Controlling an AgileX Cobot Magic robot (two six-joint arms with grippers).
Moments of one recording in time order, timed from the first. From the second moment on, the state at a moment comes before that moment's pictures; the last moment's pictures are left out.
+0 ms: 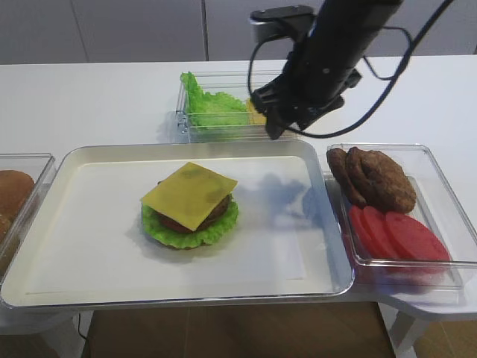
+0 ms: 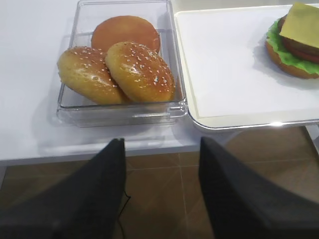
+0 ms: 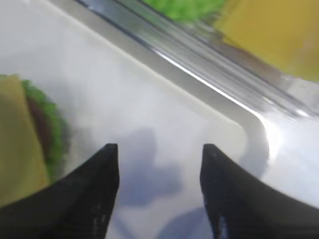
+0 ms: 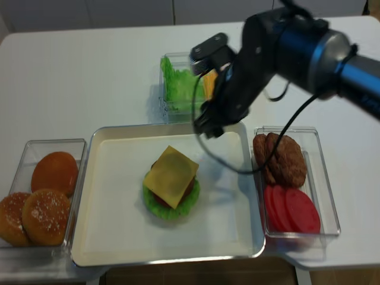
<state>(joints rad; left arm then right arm) 0.03 -0.02 -0.49 -0.06 1.18 0.03 0.50 1.84 -1.51 0.21 0.88 -0.19</state>
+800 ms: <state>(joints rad) 0.03 -0.02 -0.49 -0.06 1.18 0.03 0.16 1.67 -1.46 -0.01 1.15 0.01</state>
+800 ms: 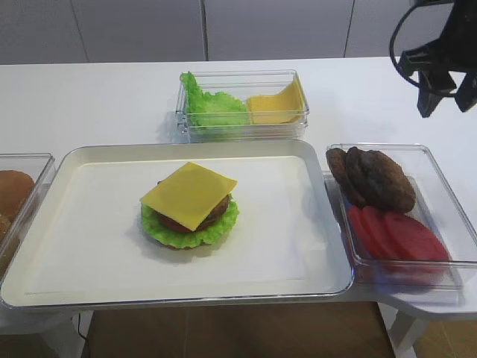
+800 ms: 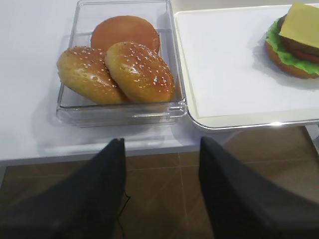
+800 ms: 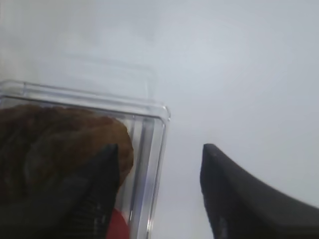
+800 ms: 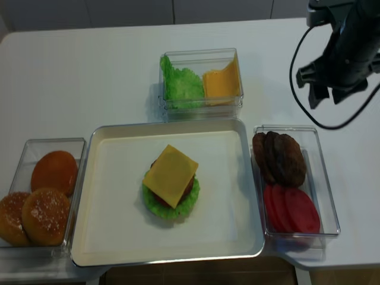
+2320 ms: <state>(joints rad) 0.03 -0.02 -0.49 -0.06 1.18 0.03 0.16 0.29 -0.66 0.03 1.27 0.03</state>
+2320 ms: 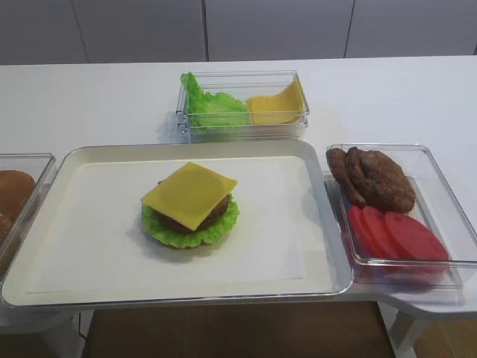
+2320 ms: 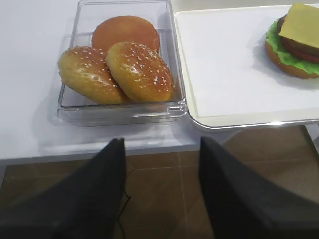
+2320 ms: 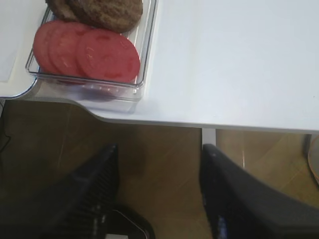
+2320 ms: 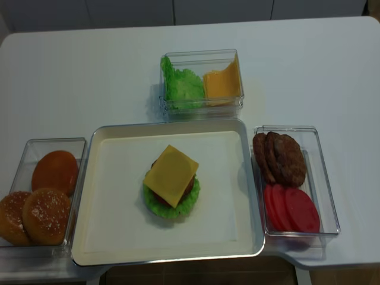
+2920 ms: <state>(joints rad) 0.03 -0.02 -0.49 -0.06 1.18 0.03 0.16 0.05 -0.53 0.03 1.28 -0.03</state>
